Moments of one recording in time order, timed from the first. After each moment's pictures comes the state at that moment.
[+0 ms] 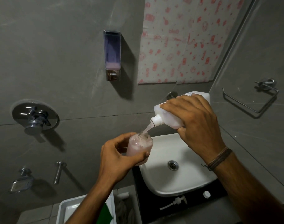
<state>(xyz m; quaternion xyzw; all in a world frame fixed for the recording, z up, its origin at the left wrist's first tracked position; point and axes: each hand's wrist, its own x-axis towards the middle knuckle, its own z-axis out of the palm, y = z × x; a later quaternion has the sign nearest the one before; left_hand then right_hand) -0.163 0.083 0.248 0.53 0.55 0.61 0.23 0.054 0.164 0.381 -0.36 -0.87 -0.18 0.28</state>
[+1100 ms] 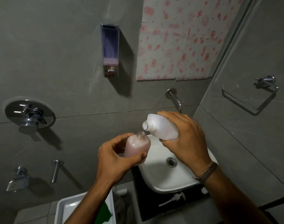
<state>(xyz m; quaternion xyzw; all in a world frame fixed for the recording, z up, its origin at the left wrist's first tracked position) -0.170 0.084 0.233 0.52 0.54 0.61 0.24 0.040 0.154 0.329 -0.43 -0.84 0.00 0.34</state>
